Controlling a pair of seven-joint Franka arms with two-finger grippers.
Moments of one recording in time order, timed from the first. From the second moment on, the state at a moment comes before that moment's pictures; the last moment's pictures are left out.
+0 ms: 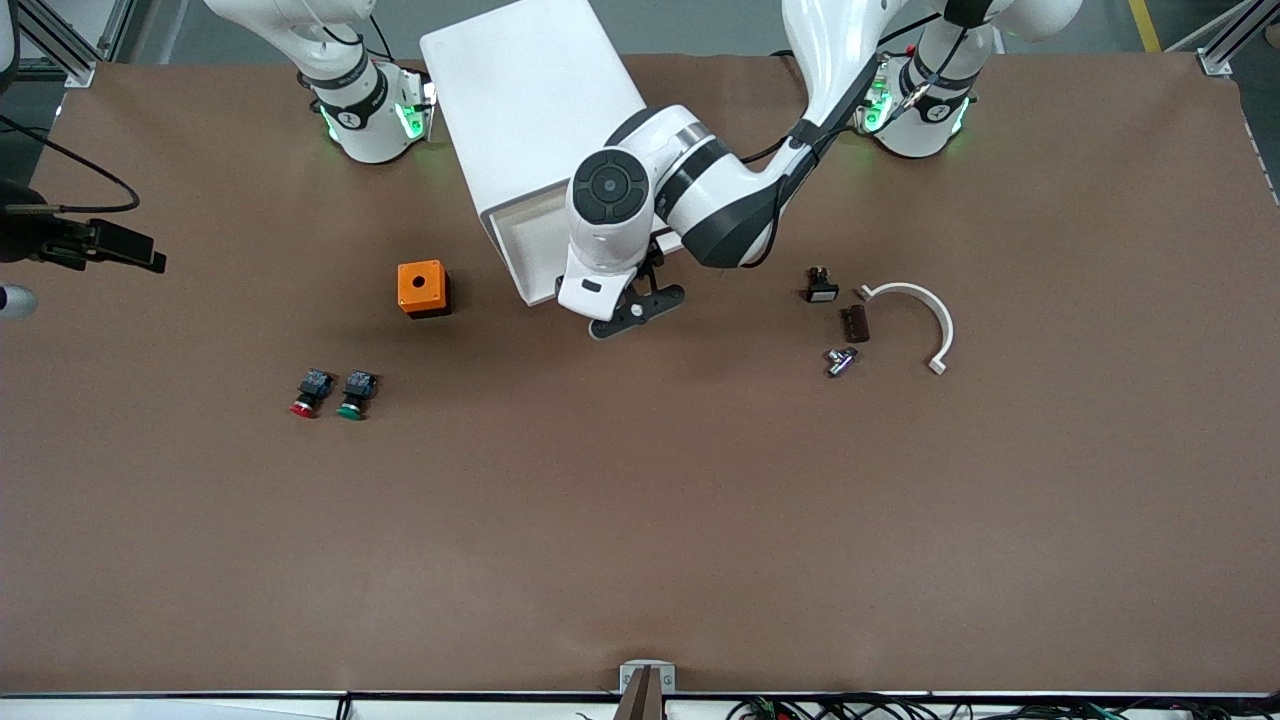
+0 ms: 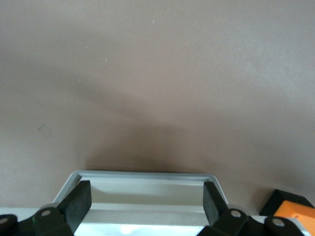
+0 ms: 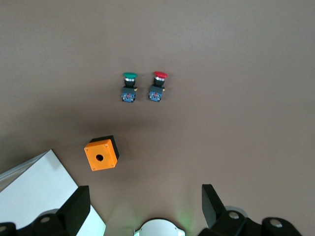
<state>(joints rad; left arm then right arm) -0.80 0.69 -0.08 -1.22 -0.18 1.83 -1.25 -0.02 0.04 -0.08 -1.59 0.03 1.45 -0.04</state>
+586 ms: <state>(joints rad) -0.80 0.69 -0.09 -1.23 -0.27 1.83 -1.25 -0.02 0.03 -0.08 -1.54 0.03 1.49 -0.04</state>
